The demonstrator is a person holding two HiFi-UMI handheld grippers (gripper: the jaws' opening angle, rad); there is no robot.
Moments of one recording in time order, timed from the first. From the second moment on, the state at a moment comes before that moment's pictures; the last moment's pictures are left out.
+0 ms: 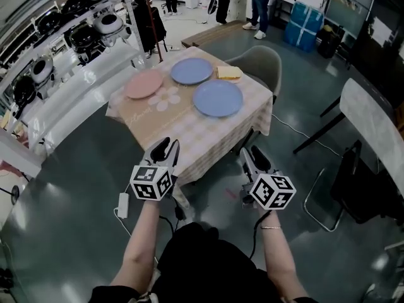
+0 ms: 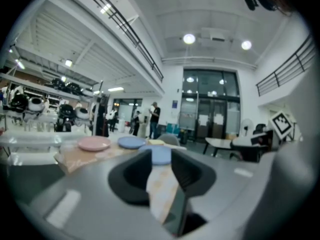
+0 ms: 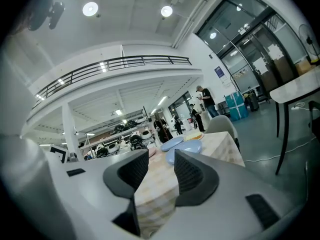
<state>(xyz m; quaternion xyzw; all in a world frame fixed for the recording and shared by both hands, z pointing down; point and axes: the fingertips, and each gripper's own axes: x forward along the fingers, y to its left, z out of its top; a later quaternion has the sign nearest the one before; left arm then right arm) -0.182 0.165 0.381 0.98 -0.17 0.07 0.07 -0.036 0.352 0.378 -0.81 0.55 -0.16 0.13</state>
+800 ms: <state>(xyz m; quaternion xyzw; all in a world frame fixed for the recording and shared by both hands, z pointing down) -0.074 0.074 0.421 0.97 -0.18 0.11 0.10 0.070 0.272 0.405 -0.81 0.53 -0.20 0.11</state>
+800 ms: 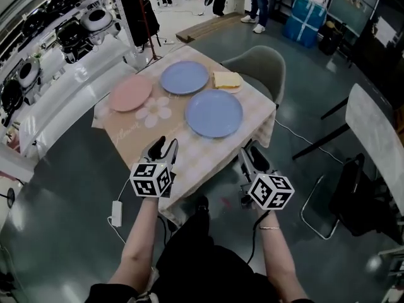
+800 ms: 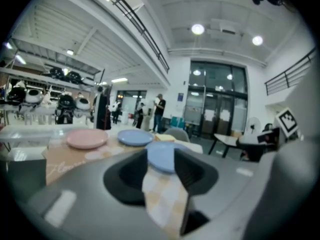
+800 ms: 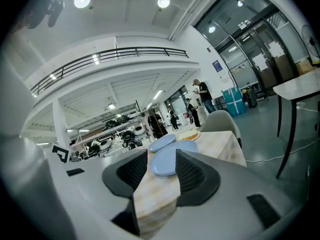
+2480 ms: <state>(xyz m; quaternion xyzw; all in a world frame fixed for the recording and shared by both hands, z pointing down) 0.081 -0.033 0.540 0.93 -0.16 0.24 0.21 0.252 0.133 0.536 -0.81 0.48 -0.35 -0.03</state>
